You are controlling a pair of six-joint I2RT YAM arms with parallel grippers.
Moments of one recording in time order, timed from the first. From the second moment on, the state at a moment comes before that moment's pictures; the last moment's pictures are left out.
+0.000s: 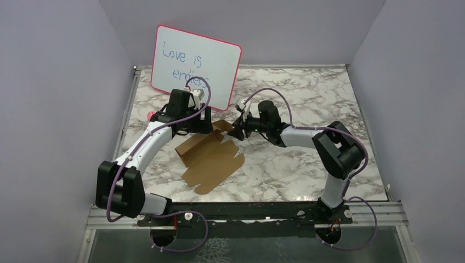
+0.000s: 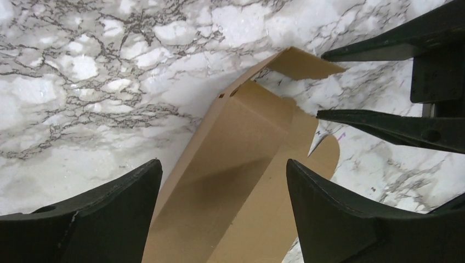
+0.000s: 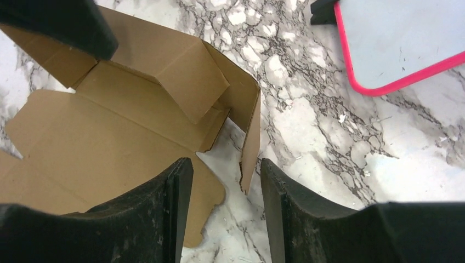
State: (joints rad) left arm -0.28 1.37 1.02 -0.48 0.27 -0.17; right arm 0.62 1.83 0.95 0.50 -0.59 -0.12
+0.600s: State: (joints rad) left arm -0.37 1.44 1.01 -0.53 0.19 -0.09; right arm 0.70 1.80 0.86 0.59 -0.39 -0.07
